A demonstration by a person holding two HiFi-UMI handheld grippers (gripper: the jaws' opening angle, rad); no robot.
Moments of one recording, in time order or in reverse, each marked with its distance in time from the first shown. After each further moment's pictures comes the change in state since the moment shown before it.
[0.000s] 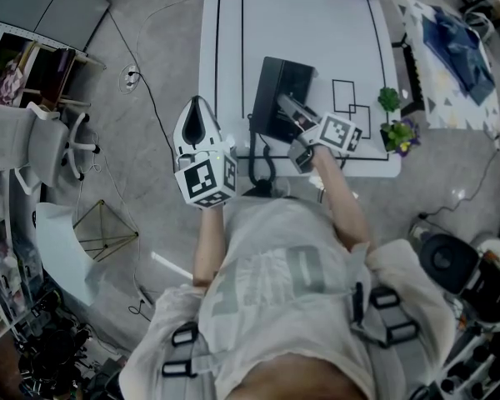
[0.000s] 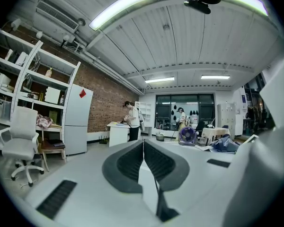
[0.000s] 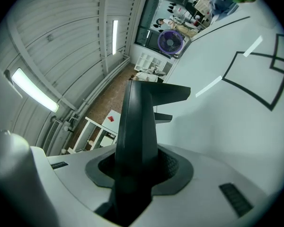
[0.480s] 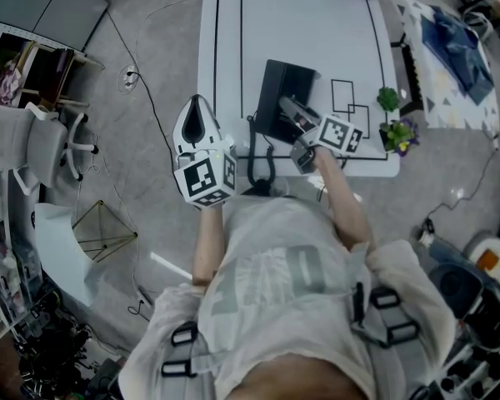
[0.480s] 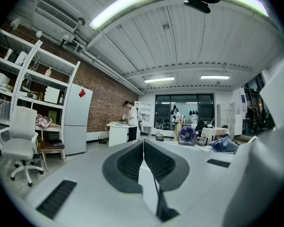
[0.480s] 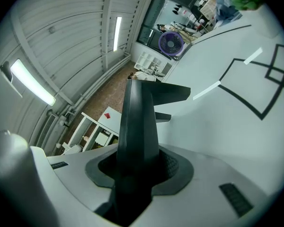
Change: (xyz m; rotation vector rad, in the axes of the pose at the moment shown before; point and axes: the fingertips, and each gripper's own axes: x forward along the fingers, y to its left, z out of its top) left arm 0.002 -0.003 -0.001 -0.001 0.001 -0.005; right arm -0.005 -0.014 -0.006 -0.014 0.012 -0.028
